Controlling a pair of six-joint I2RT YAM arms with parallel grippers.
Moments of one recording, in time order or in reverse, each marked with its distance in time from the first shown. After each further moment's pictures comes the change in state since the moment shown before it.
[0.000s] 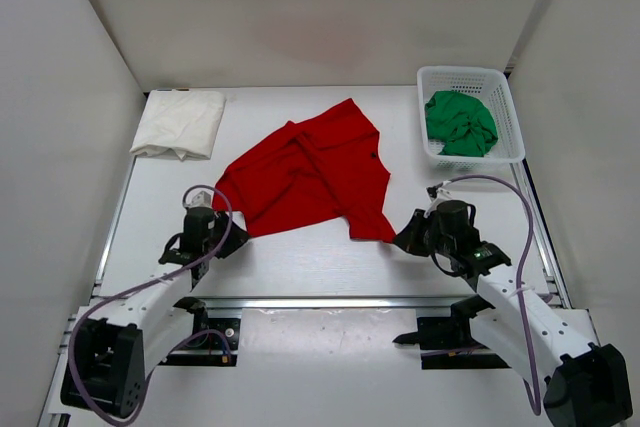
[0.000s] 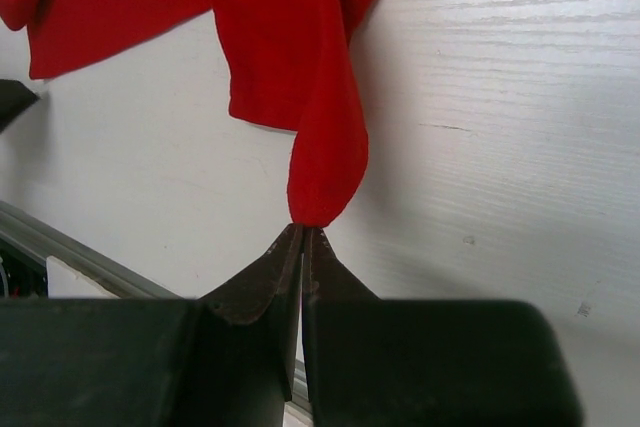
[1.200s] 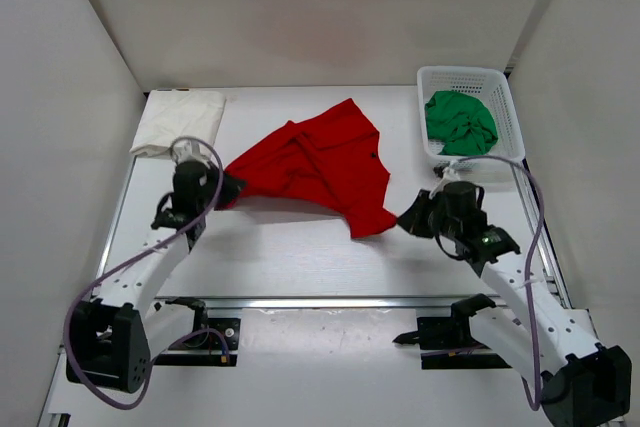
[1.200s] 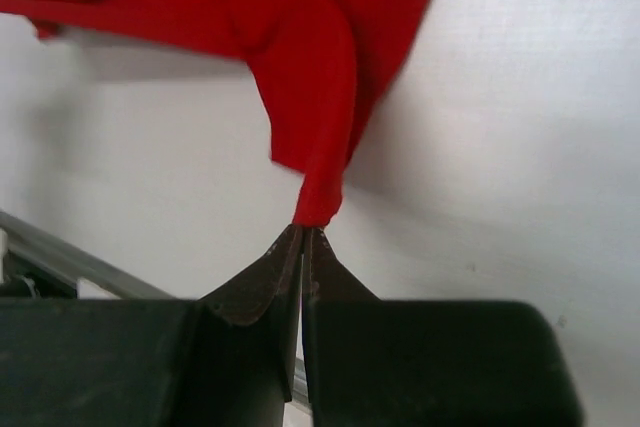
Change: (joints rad) left arm -0.002 0.144 0.262 0.051 0.000 -0.108; right arm -0.017 0.031 0.128 -0.079 0.016 -0.026
